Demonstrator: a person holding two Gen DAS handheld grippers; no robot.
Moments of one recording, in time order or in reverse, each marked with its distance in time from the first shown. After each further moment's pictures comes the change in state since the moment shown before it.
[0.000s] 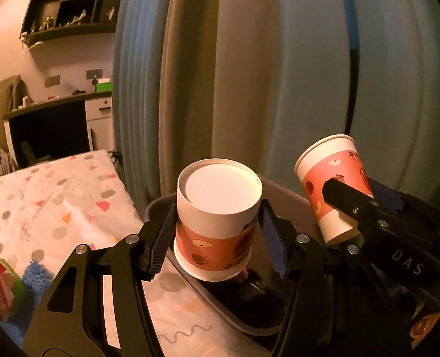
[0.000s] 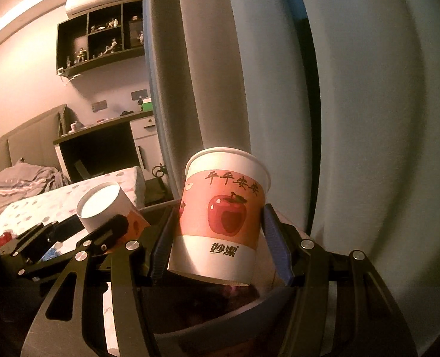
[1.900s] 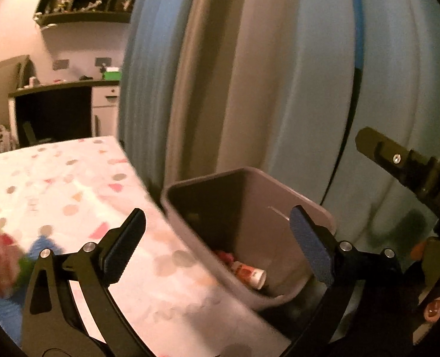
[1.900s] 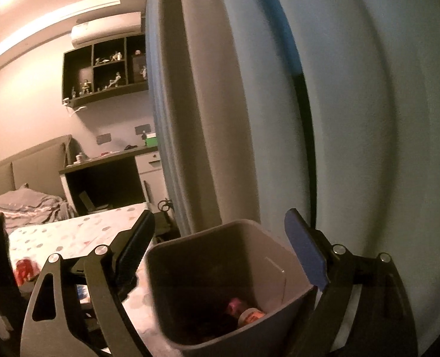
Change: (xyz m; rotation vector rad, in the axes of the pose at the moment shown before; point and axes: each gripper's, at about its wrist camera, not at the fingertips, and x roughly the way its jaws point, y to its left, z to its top) left arm -0.050 0.027 -0.014 -0.091 -0.011 0.012; right arm -0.043 0.022 0.021 0.027 -0.173 0.013
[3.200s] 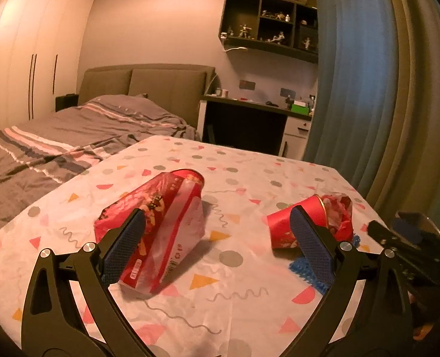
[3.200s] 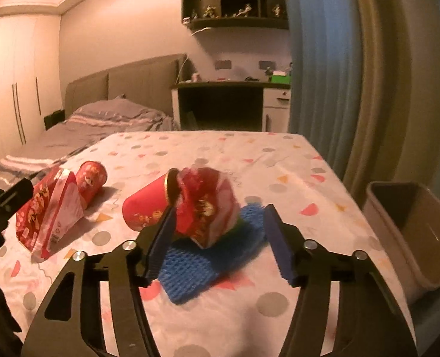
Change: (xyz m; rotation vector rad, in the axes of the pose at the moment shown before) left arm -0.247 0.214 -0.067 -0.280 -0.164 0.760; right arm -0.001 0.274 -0.098 -0.298 0.301 0.447
